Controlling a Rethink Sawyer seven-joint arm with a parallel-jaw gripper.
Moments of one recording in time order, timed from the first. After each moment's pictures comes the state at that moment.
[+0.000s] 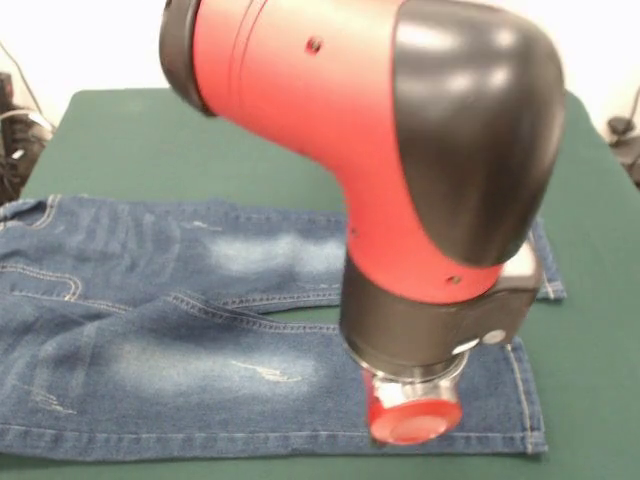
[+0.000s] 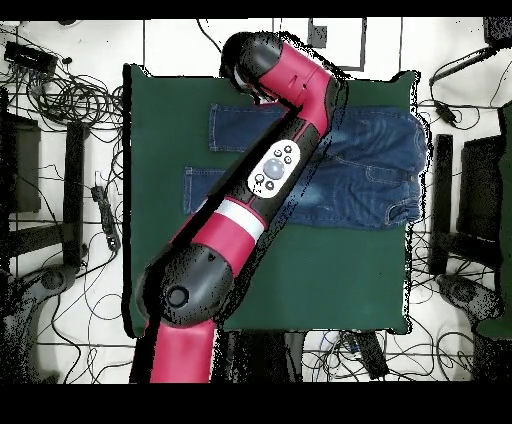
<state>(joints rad) -0.03 0.39 -1.43 0.50 1.55 1.12 2.64</state>
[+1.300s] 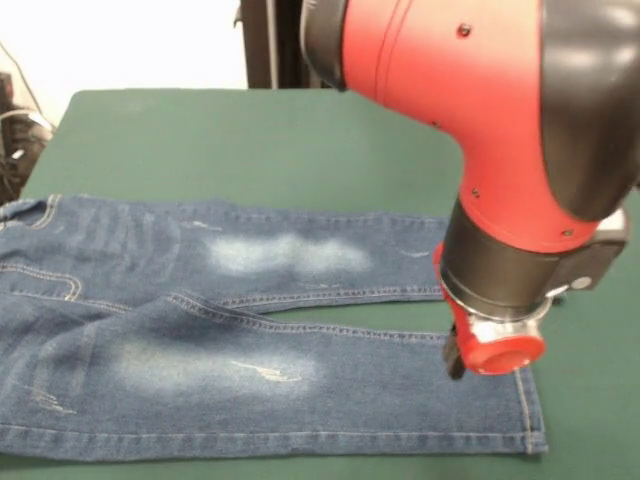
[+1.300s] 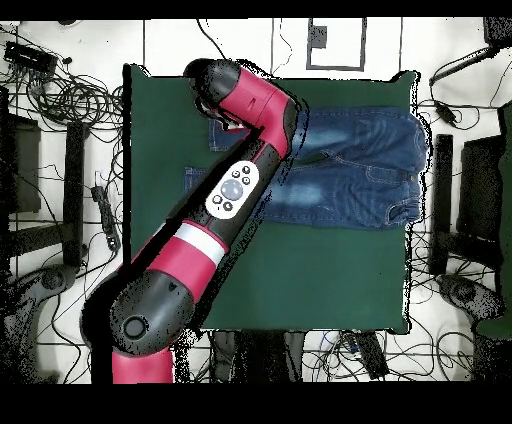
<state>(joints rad) 0.14 0.33 -1.20 0.67 1.34 1.12 2.70</state>
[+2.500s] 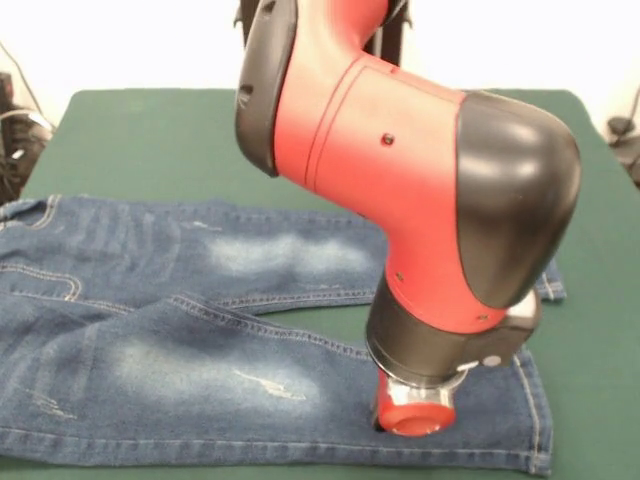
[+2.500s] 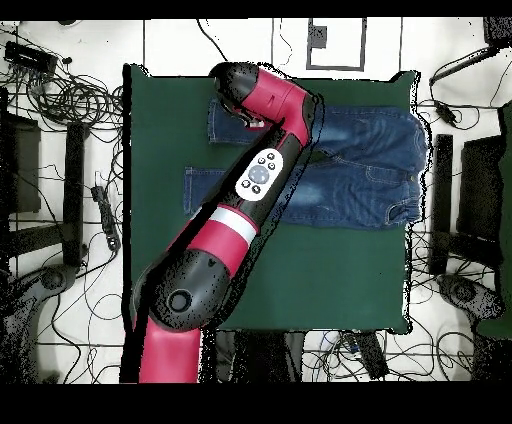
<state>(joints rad) 0.02 0.42 -1.28 0.50 1.29 1.05 2.87</state>
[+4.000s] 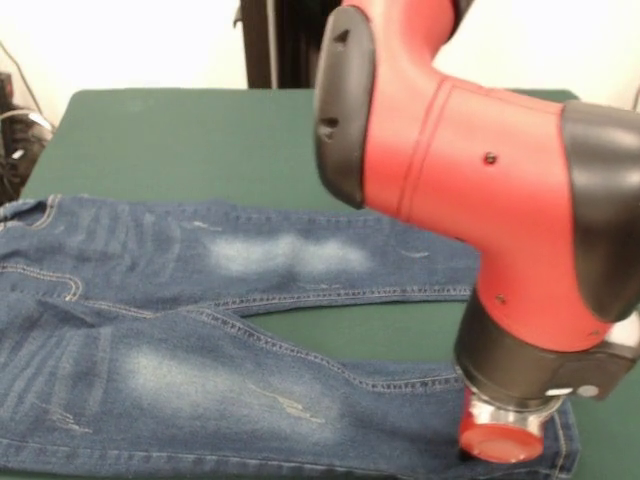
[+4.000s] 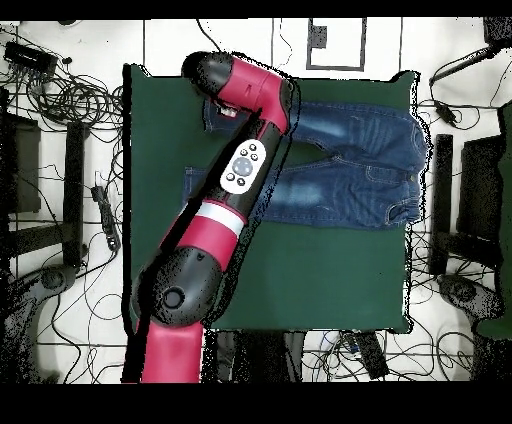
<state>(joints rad) 0.02 0.44 -1.35 0.40 1.41 1.07 3.16</state>
